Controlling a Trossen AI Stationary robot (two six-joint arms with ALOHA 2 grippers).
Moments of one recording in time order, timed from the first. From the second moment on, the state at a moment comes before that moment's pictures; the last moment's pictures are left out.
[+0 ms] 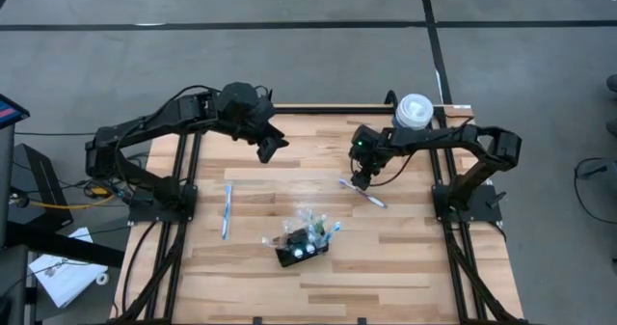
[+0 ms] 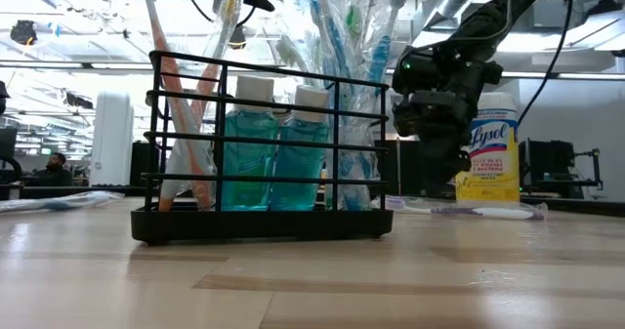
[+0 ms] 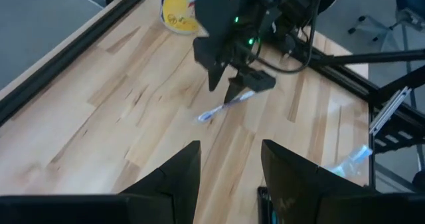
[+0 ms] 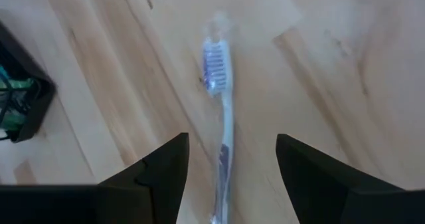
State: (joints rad) left arm 0.28 1.36 1.49 -0.82 0.10 -0.33; right arm -0.40 1.59 0.84 -0.47 -0.35 0.24
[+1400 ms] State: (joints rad) left arm 0.28 1.35 1.36 -0.71 0.11 -0.40; right arm -0.37 1.74 0.86 -0.16 -0.40 0.42
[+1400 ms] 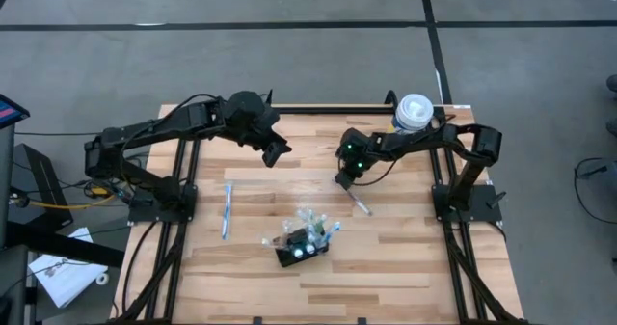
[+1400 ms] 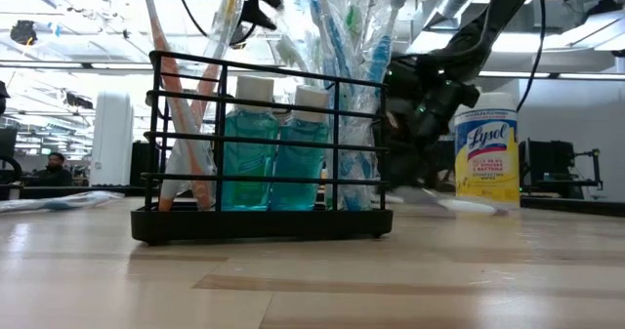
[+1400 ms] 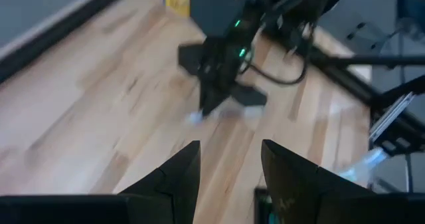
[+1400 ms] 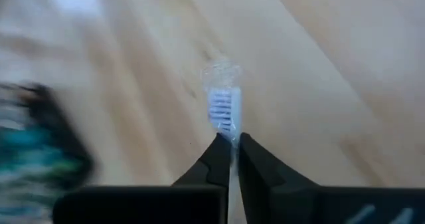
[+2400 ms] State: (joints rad) left arm 0.33 1.10 1.36 -0.66 -0.05 -0.31; right arm -0.17 1.72 1.61 0.00 -0.55 0.54
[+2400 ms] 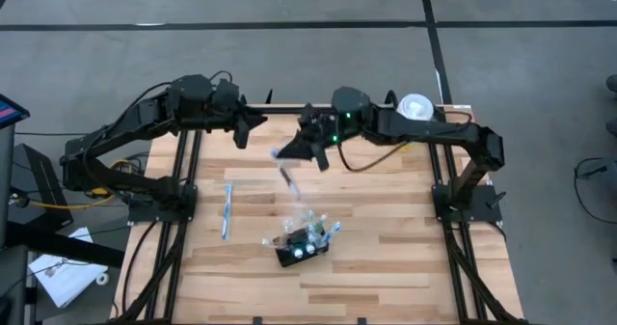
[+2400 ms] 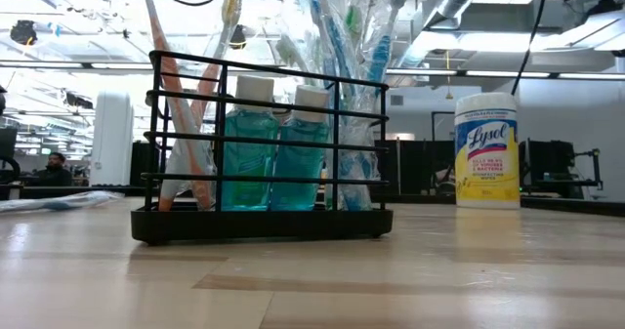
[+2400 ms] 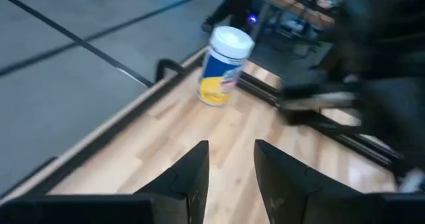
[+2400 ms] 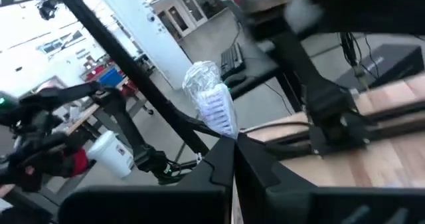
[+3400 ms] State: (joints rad) left arm 0.34 1.07 1.36 -0.67 -0.06 -0.24; right arm 0.25 1.94 1.67 0.41 -0.23 0.54
